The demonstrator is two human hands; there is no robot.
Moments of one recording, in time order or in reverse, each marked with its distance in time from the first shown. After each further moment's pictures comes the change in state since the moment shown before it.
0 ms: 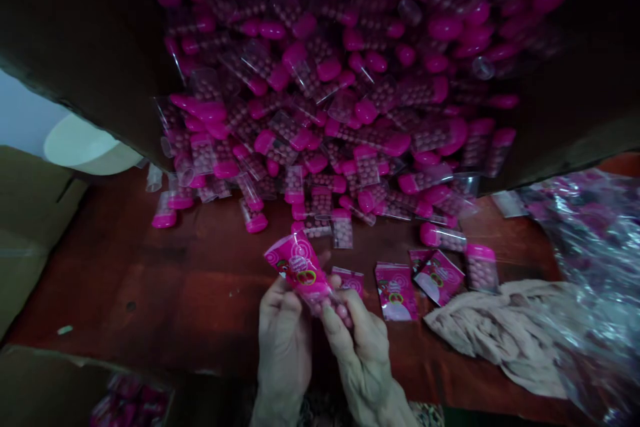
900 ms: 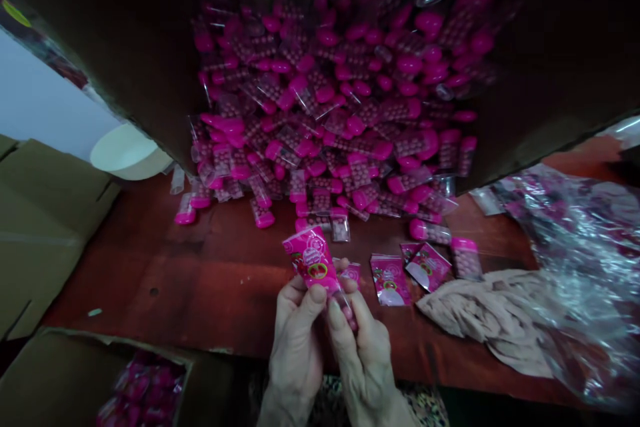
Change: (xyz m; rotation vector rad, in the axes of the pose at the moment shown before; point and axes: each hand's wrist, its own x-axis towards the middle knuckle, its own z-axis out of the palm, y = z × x) left_hand -0.031 0.001 0.003 -0.031 -0.105 -0.082; right_hand -0.028 -0.019 0.001 0.139 0.103 0.048
